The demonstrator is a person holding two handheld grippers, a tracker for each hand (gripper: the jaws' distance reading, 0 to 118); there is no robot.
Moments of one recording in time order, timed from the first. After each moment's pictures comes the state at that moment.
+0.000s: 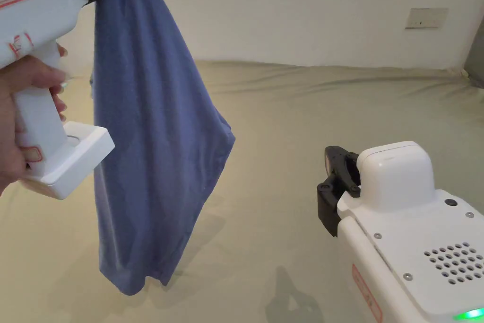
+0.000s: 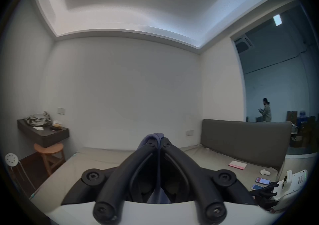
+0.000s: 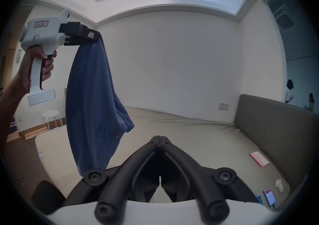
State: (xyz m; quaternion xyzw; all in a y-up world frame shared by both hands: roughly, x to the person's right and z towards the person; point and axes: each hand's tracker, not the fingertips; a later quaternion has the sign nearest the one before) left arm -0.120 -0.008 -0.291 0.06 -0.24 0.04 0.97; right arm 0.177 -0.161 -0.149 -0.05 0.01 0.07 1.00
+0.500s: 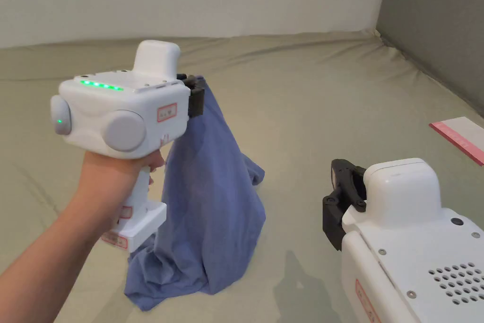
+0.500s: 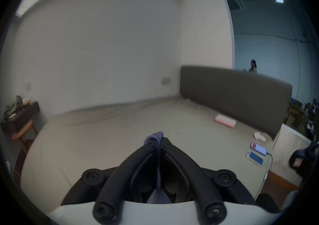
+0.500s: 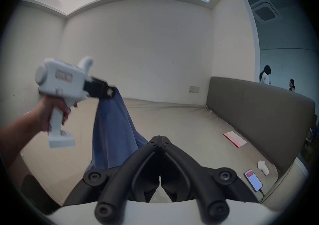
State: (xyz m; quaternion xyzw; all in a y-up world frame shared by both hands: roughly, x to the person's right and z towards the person) left arm 0.122 -0.193 -0.414 -0.18 -0.32 -0.04 0.93; right arm 0.294 -0.211 -0.153 -0.11 -0.10 0.04 0.99
